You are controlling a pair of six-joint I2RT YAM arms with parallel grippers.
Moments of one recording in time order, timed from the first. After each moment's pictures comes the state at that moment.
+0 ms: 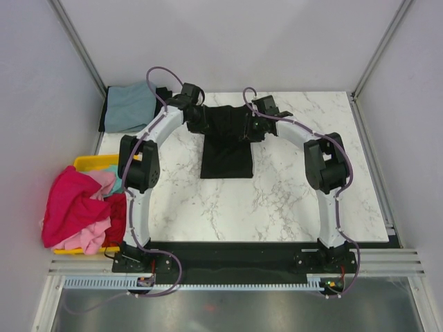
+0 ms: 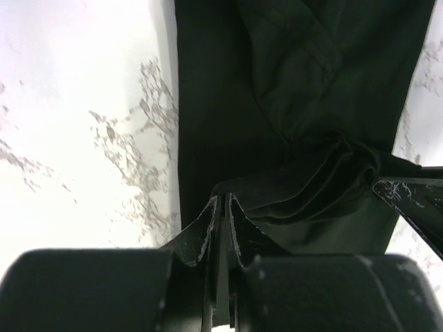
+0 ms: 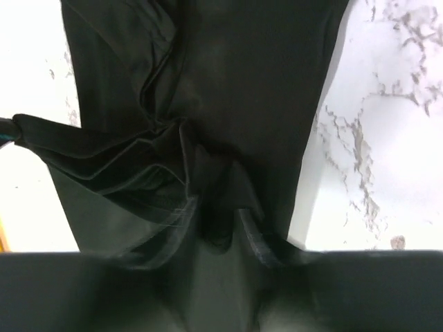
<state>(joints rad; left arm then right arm) -0.33 2.17 1.86 -0.67 0.10 -0.42 0.37 2.17 1.68 -0.39 -0.26 0.50</state>
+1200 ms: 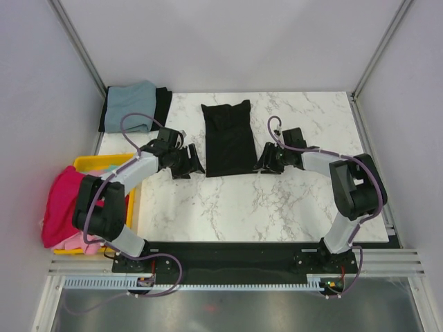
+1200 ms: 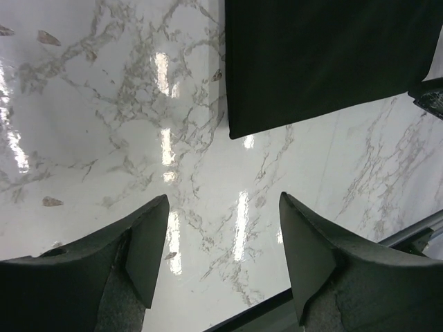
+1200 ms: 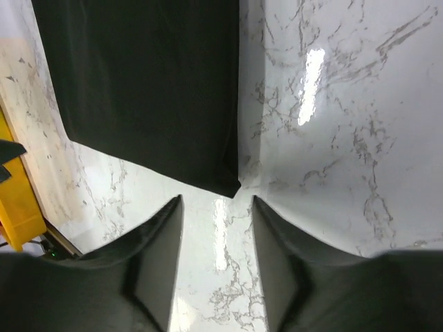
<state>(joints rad) -0.30 1.57 0.99 -0.45 0.29 -0.51 0.27 1.77 0.96 -0.12 -0.47 0.54</state>
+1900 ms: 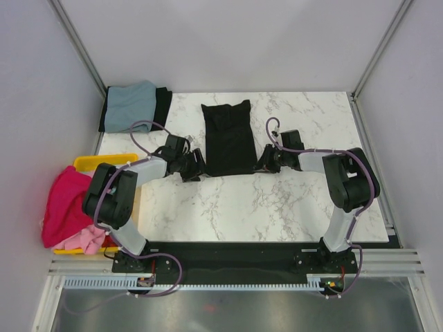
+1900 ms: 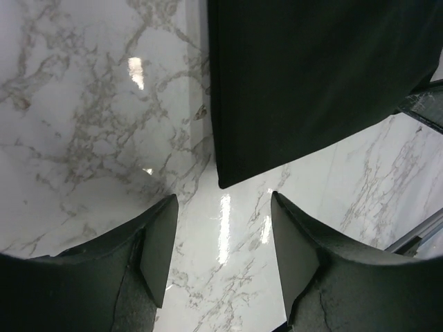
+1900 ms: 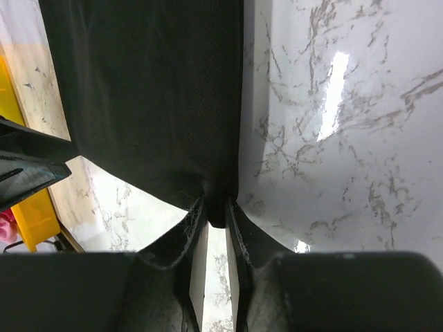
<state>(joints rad) -0.33 1.69 0.88 -0.16 0.35 -0.60 0.27 1.87 0.95 0.05 -0.54 0.58</state>
